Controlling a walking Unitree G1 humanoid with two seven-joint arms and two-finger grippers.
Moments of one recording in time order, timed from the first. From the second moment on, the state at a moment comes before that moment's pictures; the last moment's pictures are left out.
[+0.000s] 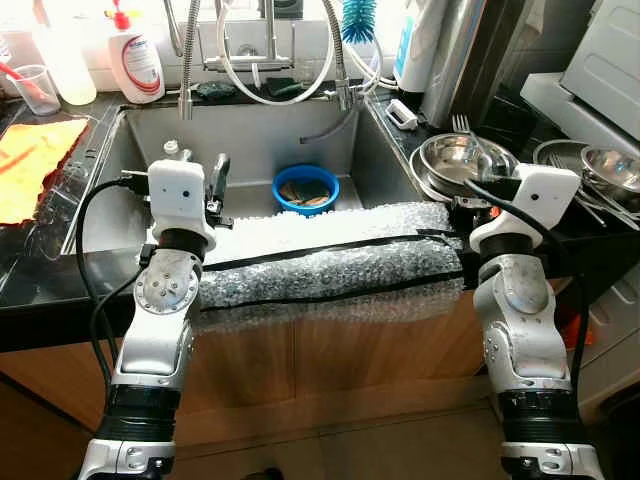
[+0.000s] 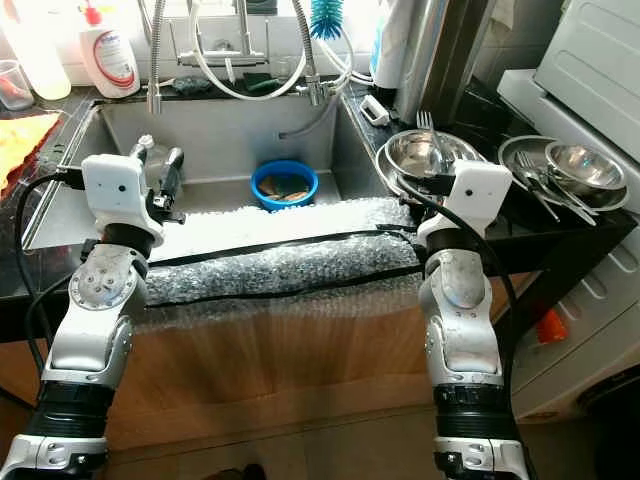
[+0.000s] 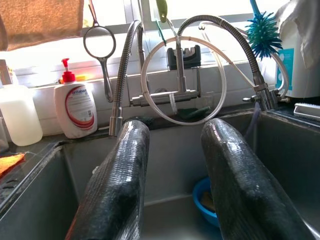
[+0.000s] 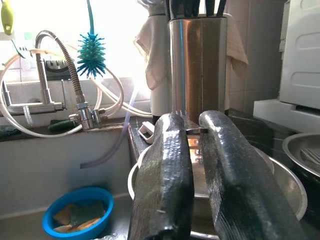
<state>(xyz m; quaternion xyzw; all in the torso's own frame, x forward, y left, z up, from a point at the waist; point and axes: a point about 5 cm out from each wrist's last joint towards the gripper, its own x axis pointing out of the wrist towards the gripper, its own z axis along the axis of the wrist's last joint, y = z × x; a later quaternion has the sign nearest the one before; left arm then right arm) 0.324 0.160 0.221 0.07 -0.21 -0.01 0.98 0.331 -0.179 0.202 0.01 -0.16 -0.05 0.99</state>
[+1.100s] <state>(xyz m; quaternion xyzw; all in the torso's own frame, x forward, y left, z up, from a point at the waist) 0.334 0.131 0.221 -0.33 -0.08 -0.16 0.93 0.302 -0.139 0.178 0.46 -0.13 0.26 0.84</state>
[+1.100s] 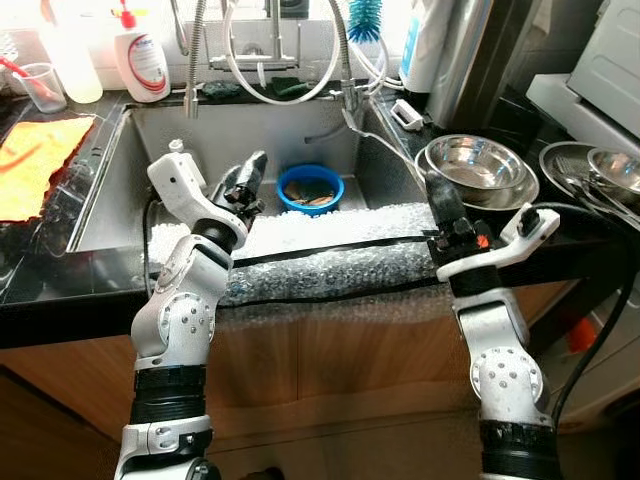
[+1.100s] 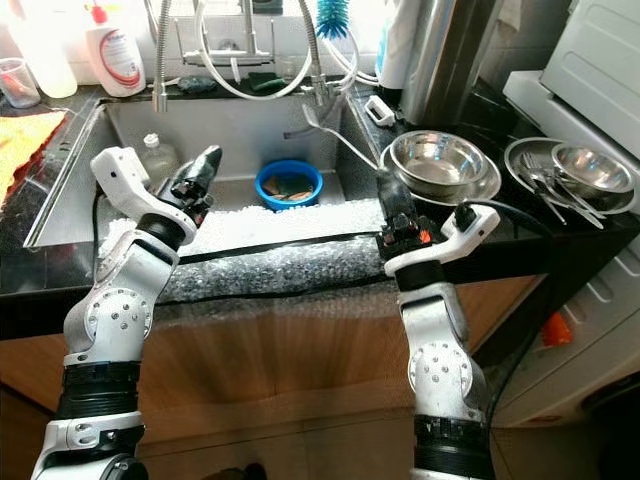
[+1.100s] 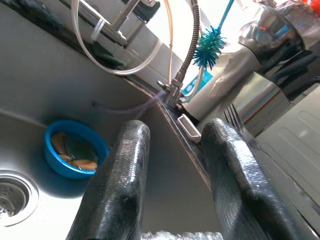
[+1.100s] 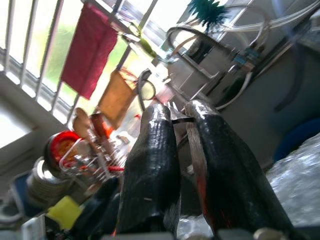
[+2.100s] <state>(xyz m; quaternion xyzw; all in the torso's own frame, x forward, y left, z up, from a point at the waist) 0.324 0.118 0.232 -0.38 -0.08 -0.23 0.89 0.277 -0.118 0.161 0.45 -0.06 0.38 0.81</state>
